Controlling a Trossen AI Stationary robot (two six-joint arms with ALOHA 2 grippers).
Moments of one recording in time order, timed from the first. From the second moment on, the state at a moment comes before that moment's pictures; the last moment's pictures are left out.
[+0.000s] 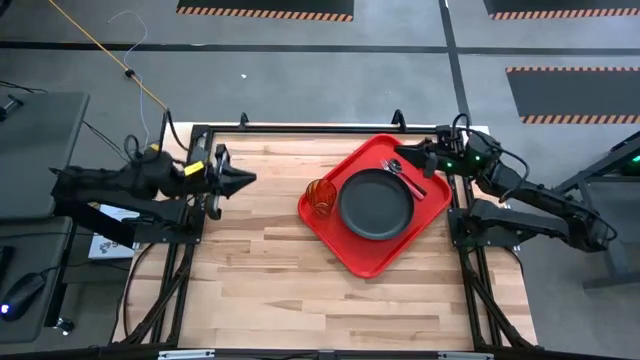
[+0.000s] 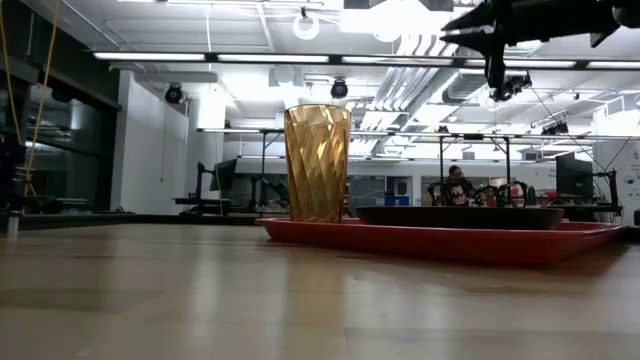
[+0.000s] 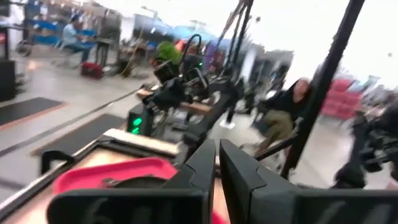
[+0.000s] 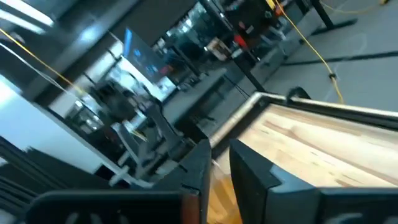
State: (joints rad) left arm -0.08 0.63 0.74 -0.01 -0.17 -0.21; right arm -0.54 0.65 0.54 0.13 -0.29 0.72
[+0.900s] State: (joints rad) left arm -0.12 0.04 0.01 0.30 -0.10 -0.33; right arm -0.30 0.63 0.54 0.27 -0.12 0.81
